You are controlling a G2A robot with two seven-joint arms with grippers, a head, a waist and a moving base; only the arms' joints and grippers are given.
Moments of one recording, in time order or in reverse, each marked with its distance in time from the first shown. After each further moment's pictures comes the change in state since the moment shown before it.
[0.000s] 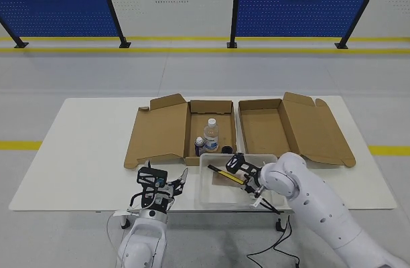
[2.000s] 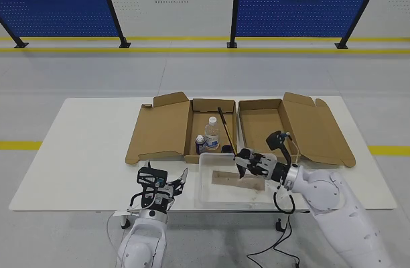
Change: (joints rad) left arm 0.000 0.000 0.000 0.000 0.000 0.000 0.000; right arm -0.281 0.054 0.346 -0.063 0.606 -0.233 -0.623
